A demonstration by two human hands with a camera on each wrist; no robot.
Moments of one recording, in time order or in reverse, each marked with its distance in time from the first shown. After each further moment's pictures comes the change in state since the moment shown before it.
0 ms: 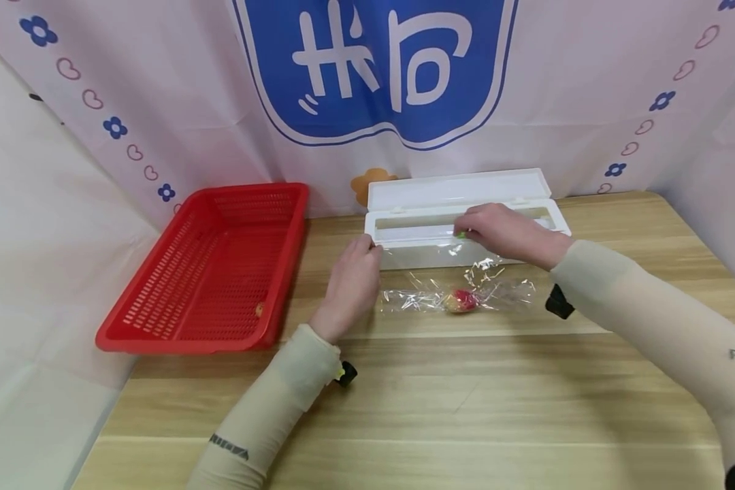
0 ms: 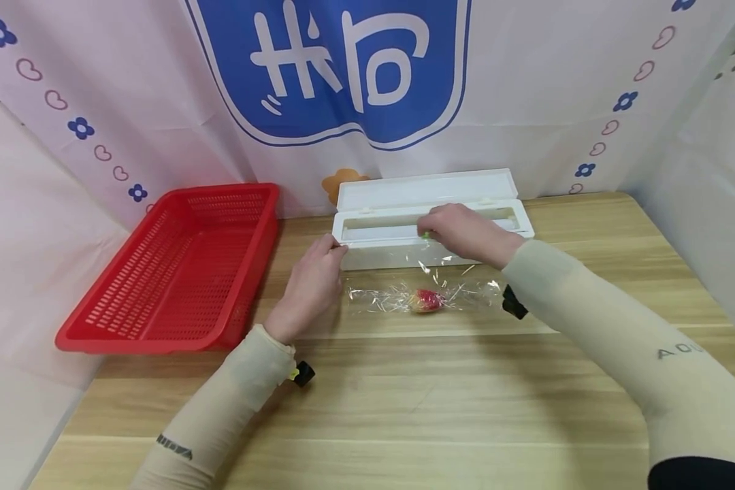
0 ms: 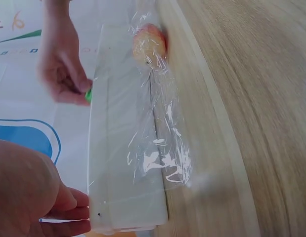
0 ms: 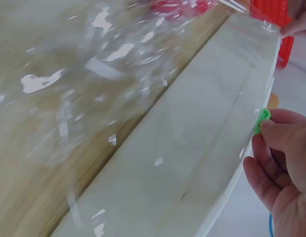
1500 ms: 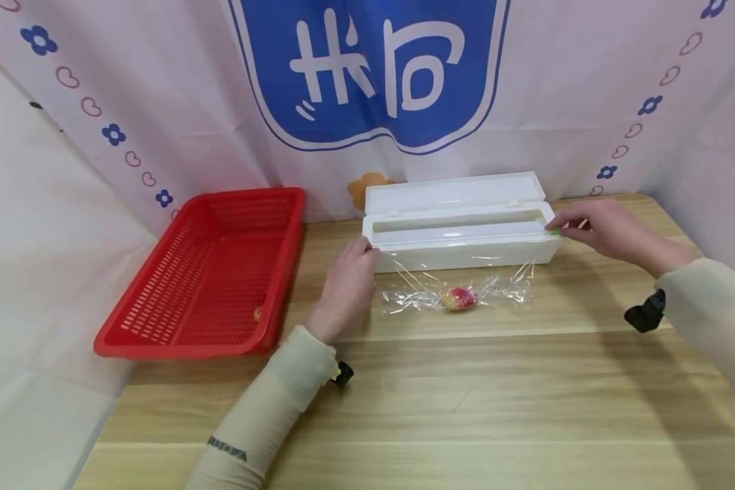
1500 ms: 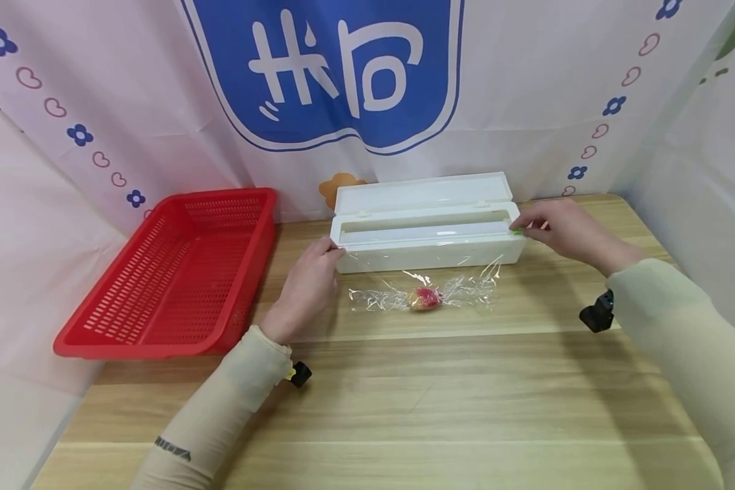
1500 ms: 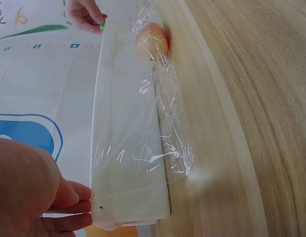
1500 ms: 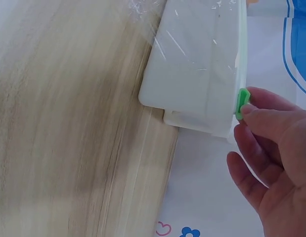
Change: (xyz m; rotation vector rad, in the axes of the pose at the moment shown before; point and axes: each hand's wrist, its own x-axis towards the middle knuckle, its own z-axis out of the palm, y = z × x) left_hand -0.001 -0.004 -0.004 -0.073 -0.009 -0.005; right_hand -0.116 0.071 -0.046 0.005 0.094 0.320
